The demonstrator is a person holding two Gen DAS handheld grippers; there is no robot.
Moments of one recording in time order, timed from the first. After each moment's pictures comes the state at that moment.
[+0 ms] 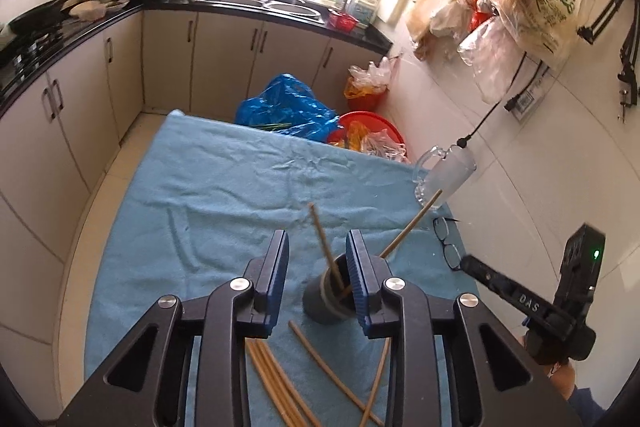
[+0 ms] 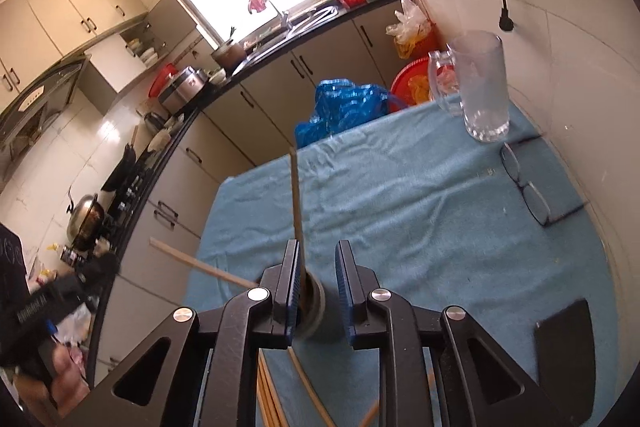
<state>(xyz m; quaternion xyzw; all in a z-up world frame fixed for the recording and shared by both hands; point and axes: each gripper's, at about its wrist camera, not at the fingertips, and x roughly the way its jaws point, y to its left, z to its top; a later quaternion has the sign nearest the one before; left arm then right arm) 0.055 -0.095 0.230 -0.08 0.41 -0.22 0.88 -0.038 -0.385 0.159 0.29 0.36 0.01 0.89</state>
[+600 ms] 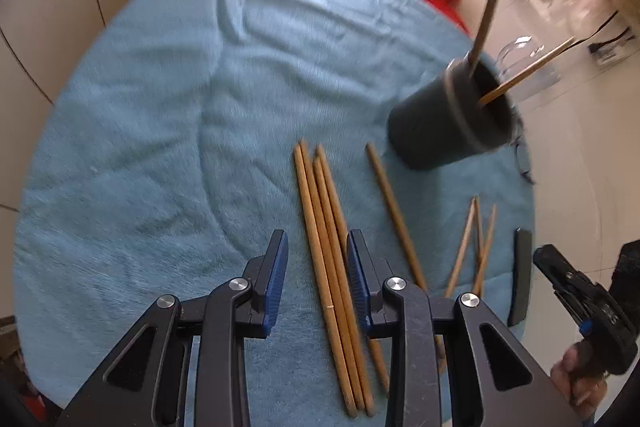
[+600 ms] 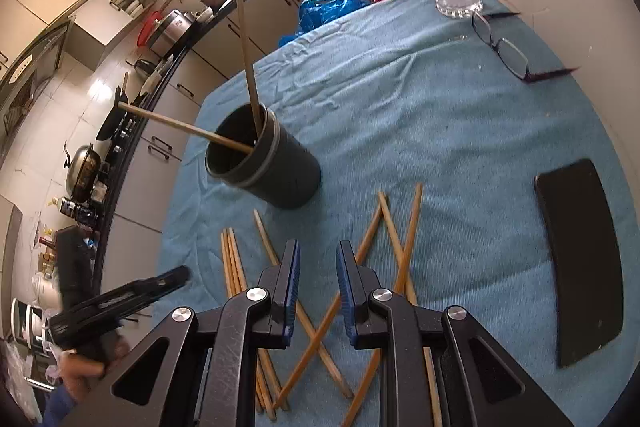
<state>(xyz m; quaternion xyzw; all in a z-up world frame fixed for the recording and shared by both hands) 0.018 -0.072 0.051 -0.12 0.61 -0.15 0.77 -0.108 -0.368 0.077 0.31 0.46 0.04 0.83</state>
